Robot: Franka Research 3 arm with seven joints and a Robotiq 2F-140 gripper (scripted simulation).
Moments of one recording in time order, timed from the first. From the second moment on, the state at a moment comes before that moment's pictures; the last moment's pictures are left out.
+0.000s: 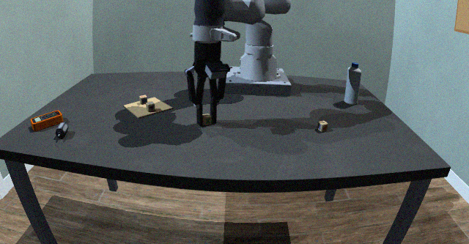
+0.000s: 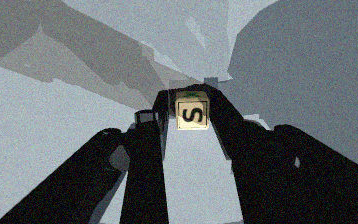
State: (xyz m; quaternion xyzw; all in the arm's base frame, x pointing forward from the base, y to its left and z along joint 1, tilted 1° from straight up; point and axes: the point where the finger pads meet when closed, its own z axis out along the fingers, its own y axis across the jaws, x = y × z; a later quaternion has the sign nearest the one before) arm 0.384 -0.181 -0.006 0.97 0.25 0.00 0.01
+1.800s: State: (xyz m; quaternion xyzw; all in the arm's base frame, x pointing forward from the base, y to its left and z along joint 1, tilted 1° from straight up) arm 0.396 -0.185 0.055 0.97 0.26 0.02 0.02
